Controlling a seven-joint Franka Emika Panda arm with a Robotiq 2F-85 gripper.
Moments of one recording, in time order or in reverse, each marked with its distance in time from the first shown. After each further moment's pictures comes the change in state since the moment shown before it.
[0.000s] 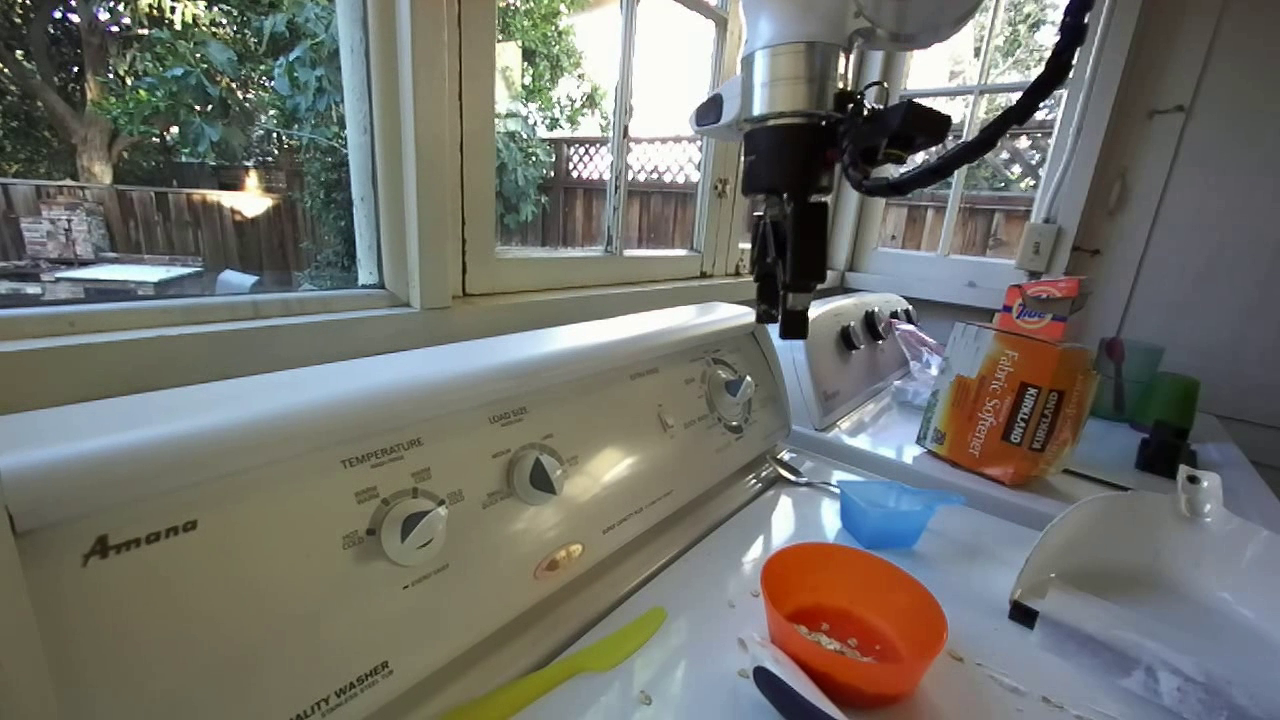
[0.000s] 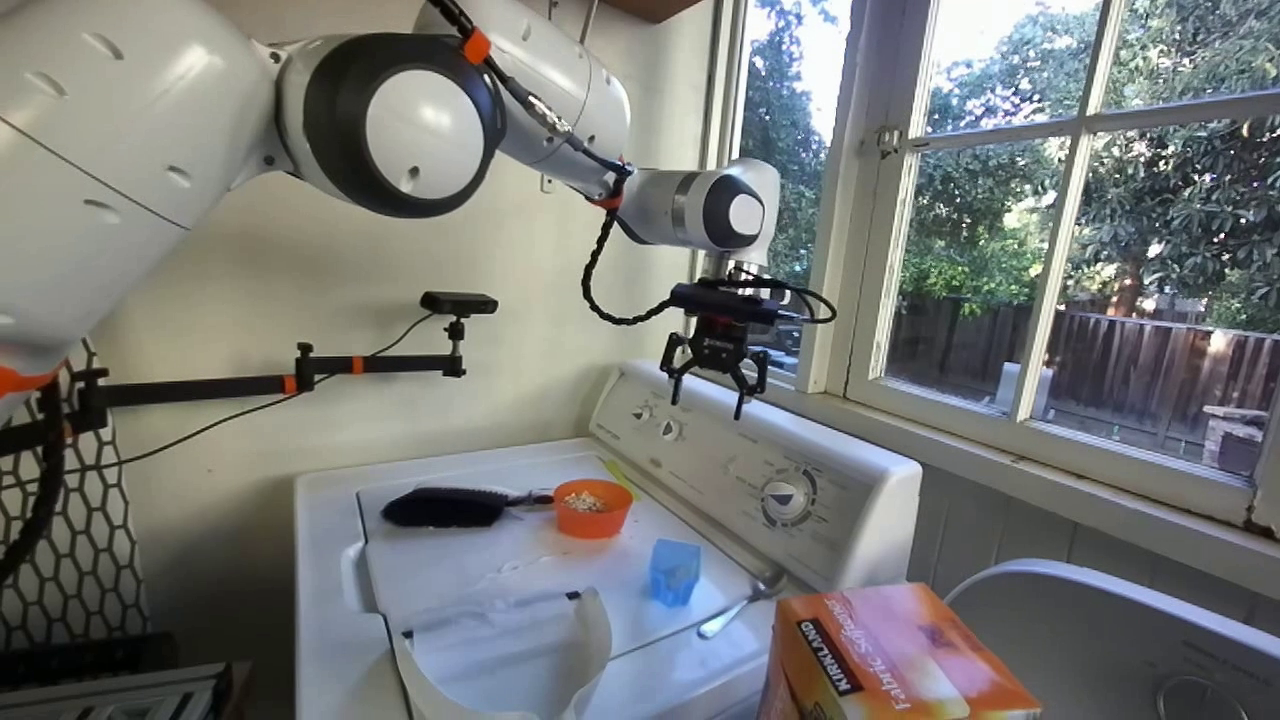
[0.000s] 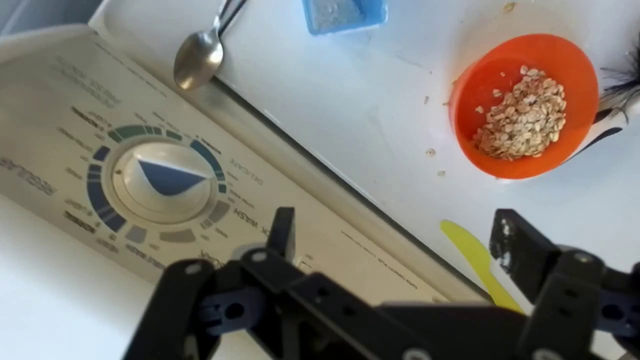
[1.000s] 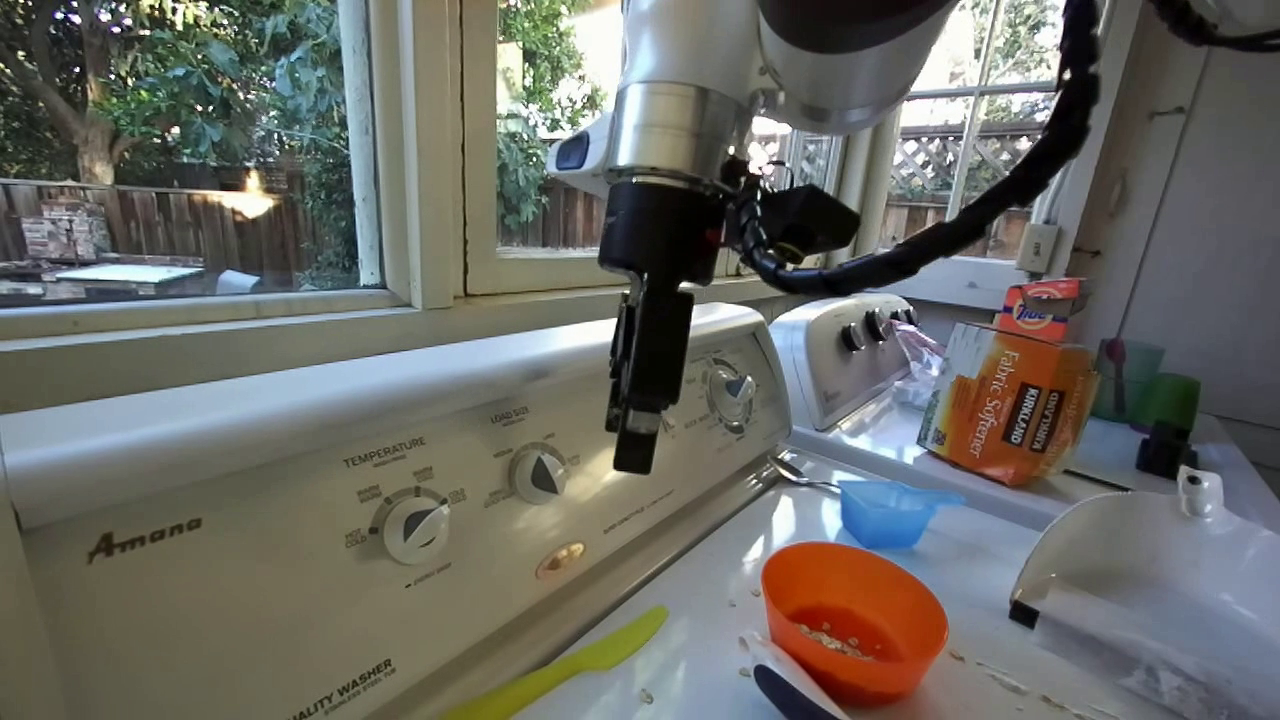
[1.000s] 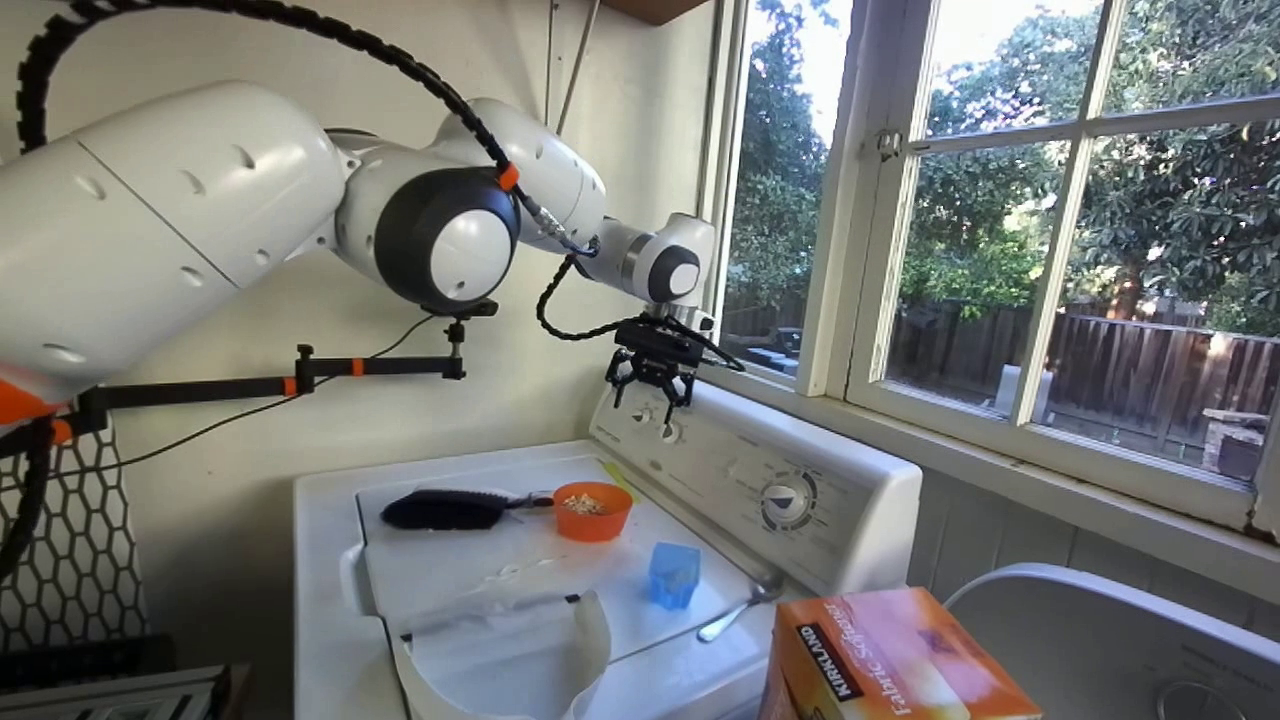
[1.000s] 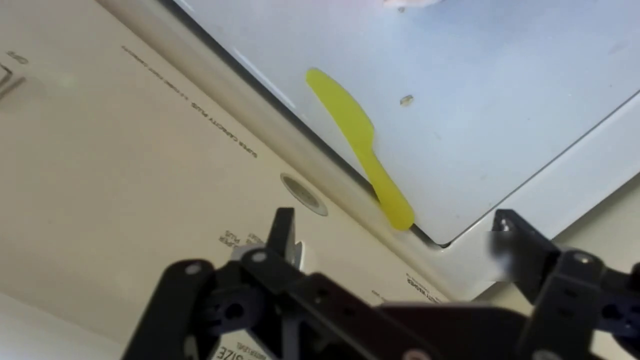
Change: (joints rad) arm 0.146 0.210 0.085 0.148 0.072 0.181 0.042
